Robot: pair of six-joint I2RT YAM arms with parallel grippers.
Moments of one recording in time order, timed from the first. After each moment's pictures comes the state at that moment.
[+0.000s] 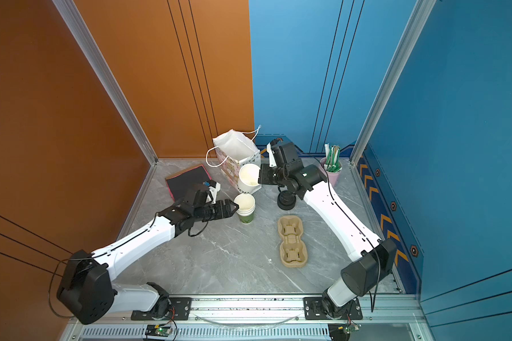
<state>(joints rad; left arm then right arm) -0.50 1.32 0.93 -0.29 0.22 -0.63 0.55 1.54 1.70 -0.79 -0.11 0.47</state>
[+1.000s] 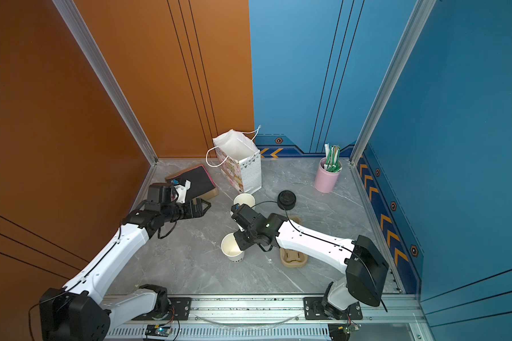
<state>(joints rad) -0.18 1.14 0.90 -0.51 0.35 -0.31 1.00 1.52 1.16 -0.63 0.01 0.40</state>
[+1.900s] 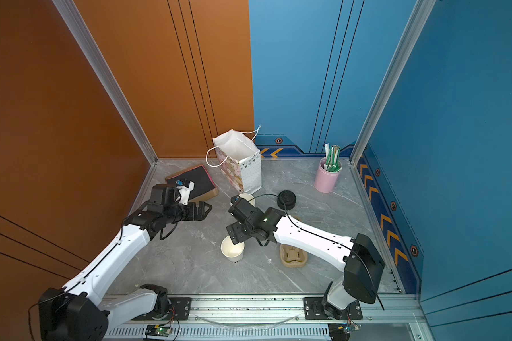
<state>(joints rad) -0.21 1.13 0.90 -0.51 0.27 -0.23 0.97 1.54 1.34 -0.72 0.15 0.40</state>
